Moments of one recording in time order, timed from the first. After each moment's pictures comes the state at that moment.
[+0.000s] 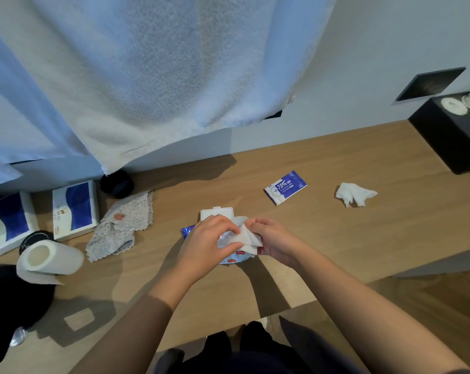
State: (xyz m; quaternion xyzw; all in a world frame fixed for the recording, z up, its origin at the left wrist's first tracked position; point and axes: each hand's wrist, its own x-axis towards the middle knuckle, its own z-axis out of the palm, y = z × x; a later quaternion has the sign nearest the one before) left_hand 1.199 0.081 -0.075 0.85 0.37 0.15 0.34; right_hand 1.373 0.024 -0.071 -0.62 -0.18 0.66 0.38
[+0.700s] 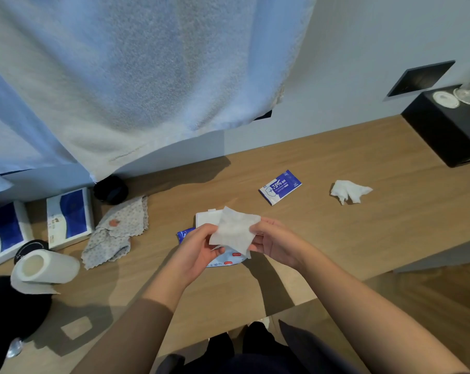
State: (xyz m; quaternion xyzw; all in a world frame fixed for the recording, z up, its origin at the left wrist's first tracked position) left_hand 1.208 0.084 -0.073 0.29 0.47 0.20 0.81; right_hand 1.392 0.015 -0.078 -0.52 -0.13 0.71 0.46
